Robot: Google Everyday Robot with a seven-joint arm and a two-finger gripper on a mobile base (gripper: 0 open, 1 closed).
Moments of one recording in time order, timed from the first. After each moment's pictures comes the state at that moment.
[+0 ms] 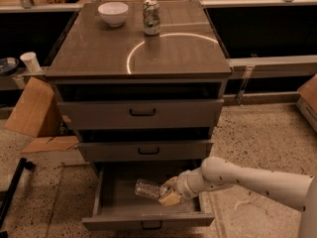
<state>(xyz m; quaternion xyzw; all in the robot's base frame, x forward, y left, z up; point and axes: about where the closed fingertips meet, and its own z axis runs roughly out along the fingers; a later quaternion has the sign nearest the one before) 0.488 -0.037 0.389 -0.52 0.77 0.29 0.24</state>
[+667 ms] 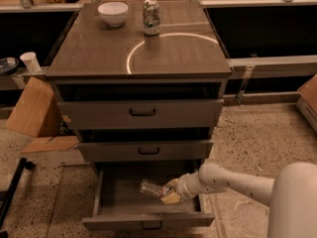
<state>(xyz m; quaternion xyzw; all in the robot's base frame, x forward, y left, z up) 0.527 -0.049 0.293 -0.51 0.78 0.28 0.25</state>
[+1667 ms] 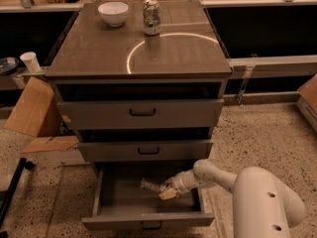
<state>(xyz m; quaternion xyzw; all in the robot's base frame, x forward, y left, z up) 0.582 -0.047 0.197 -0.49 0.78 0.31 0.22</state>
